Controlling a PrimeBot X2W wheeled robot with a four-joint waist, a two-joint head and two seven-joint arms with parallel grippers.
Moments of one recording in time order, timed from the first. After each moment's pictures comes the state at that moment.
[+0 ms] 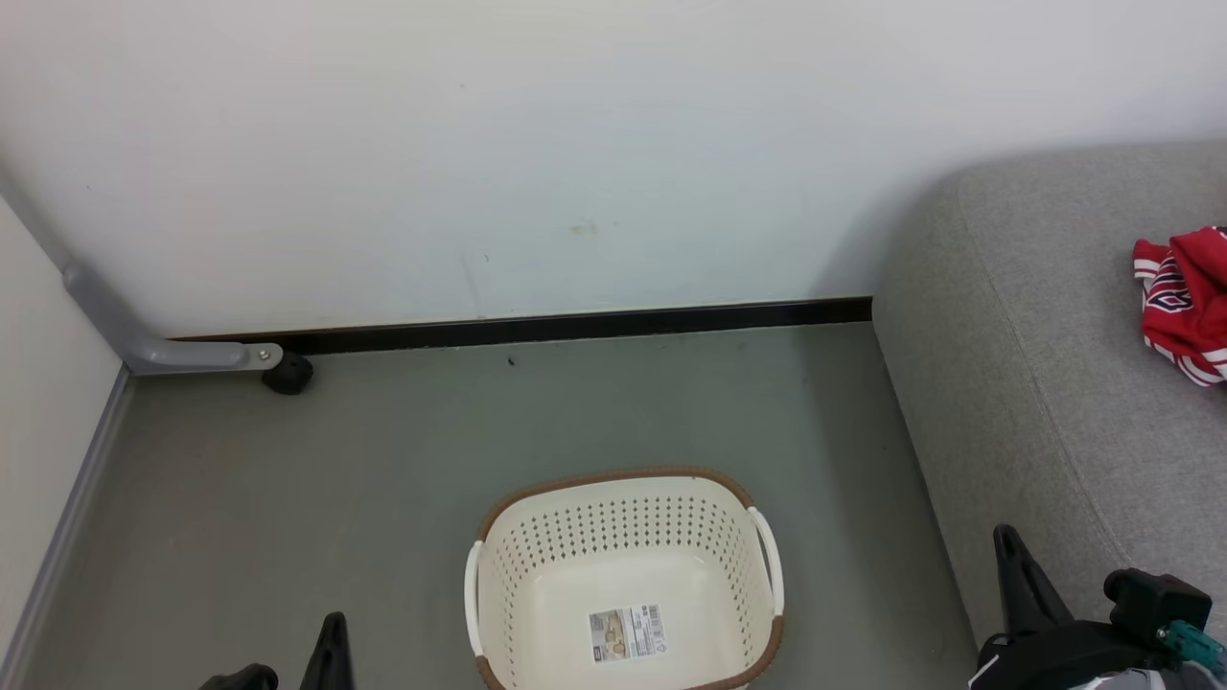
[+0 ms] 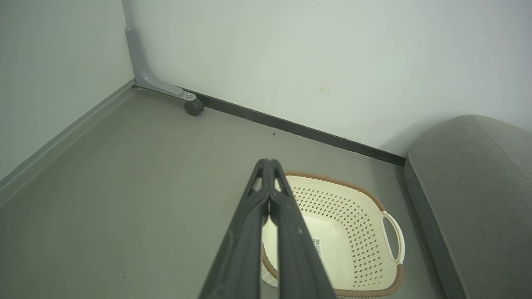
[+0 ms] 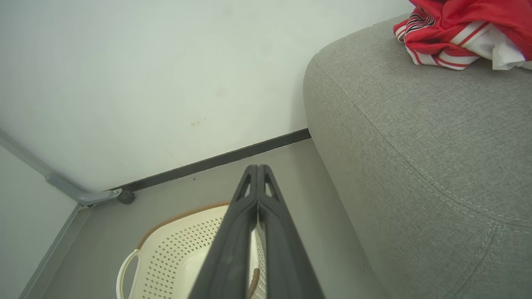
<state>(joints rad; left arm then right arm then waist) 0.02 0.08 -0.10 0.43 -0.49 0.04 -0.19 -0.05 -0.17 0.22 0.38 0.54 -0.05 -0.19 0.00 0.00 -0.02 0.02</state>
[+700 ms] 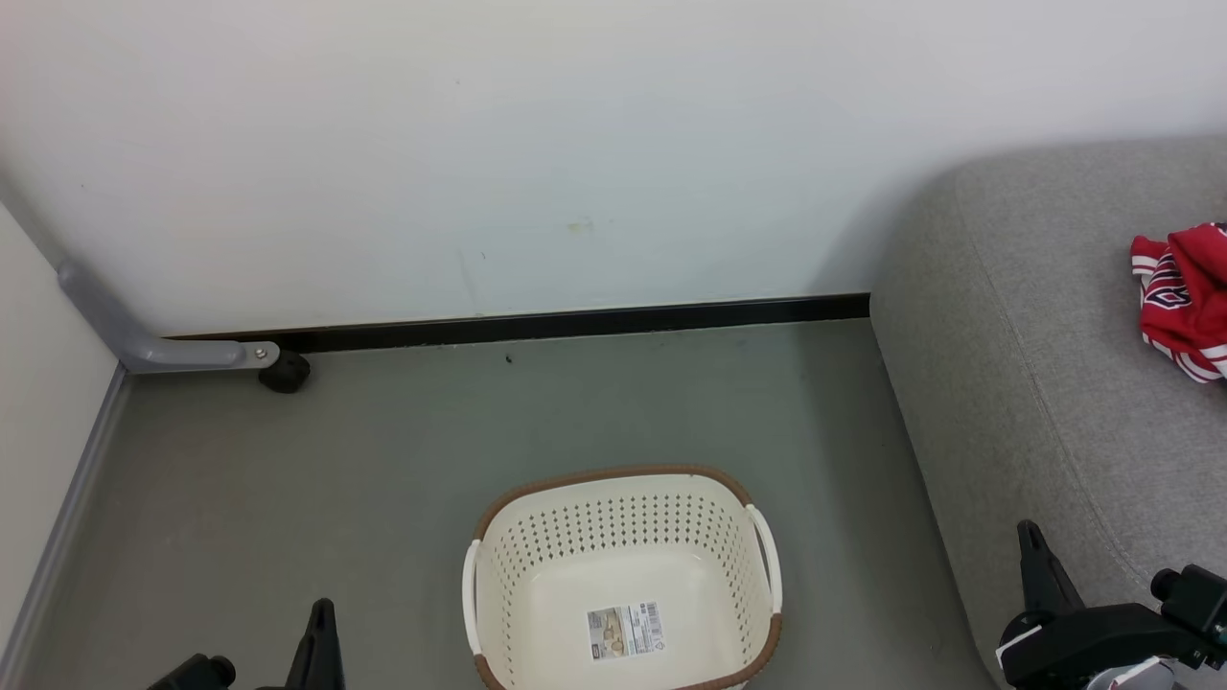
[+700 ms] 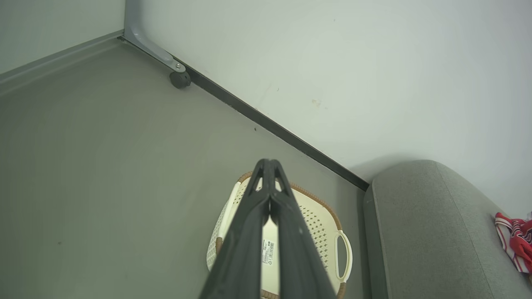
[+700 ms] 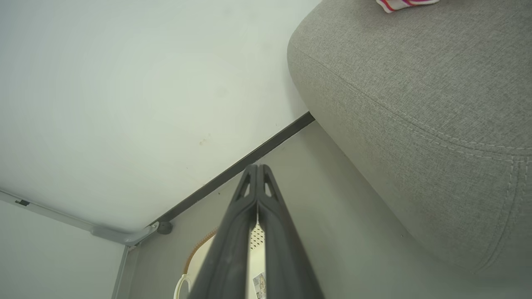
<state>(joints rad) 0.00 0.07 -0.05 0.41 -0.76 0.00 -0.11 -0.06 -0.14 0.13 0.37 0.80 -0.01 -0.11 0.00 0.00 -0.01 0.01</state>
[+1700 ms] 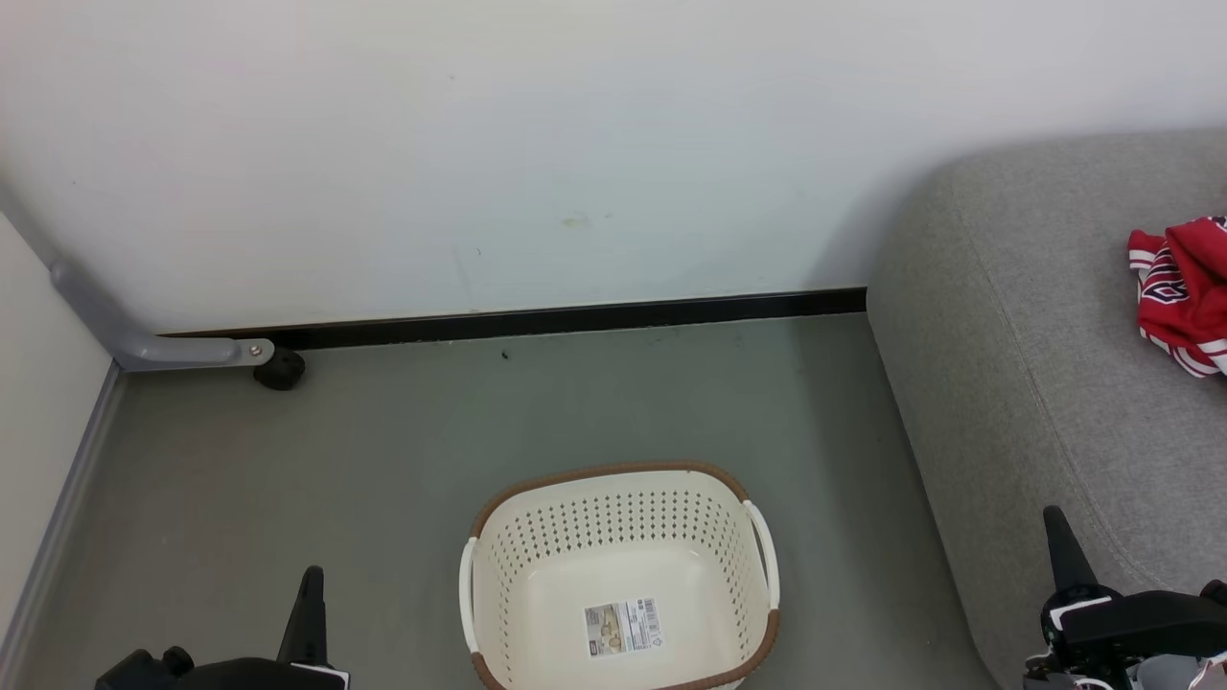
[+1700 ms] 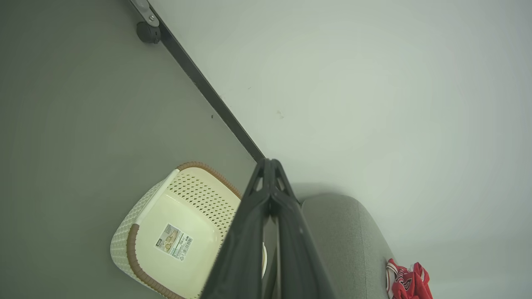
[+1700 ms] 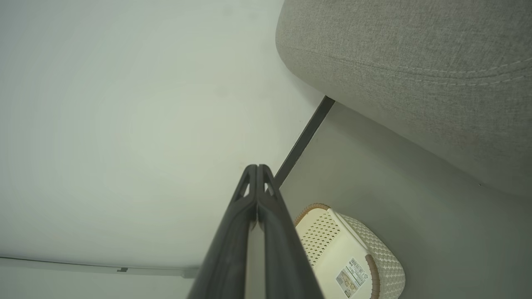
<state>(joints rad) -0.03 0.06 0.01 0.36 -1.14 -0.05 -0.01 -0.07 -0.09 0.01 0.34 1.16 0.05 -0.01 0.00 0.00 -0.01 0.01</state>
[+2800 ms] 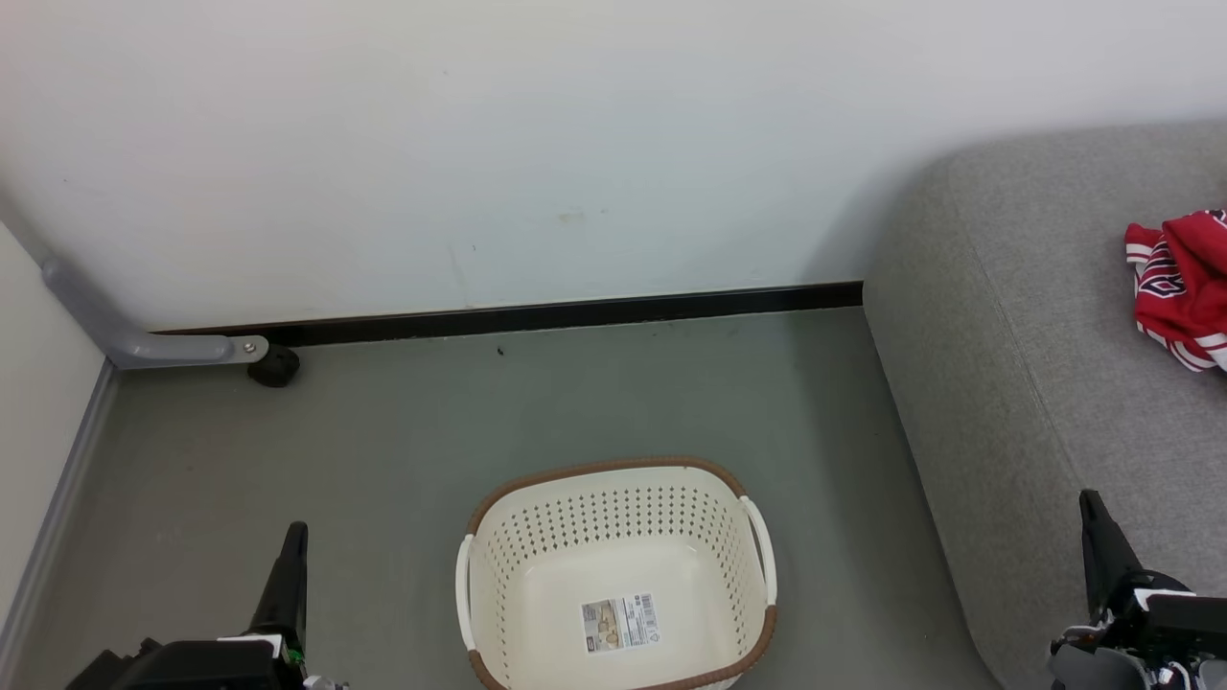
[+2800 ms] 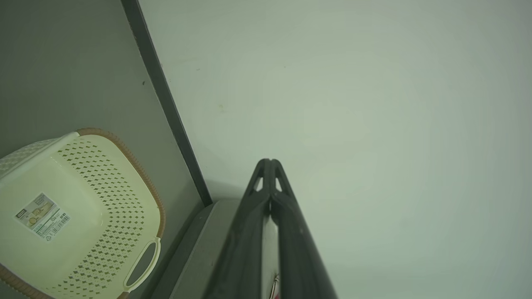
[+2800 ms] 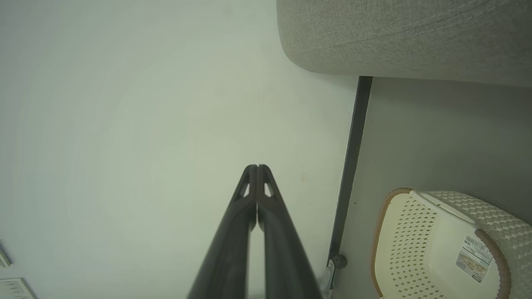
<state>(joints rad) -0.07 0.04 0.08 0.31 -1.57 -0.12 0.10 -0.08 -0.05 -0.13 0.31 1.57 0.11 0.11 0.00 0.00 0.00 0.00</state>
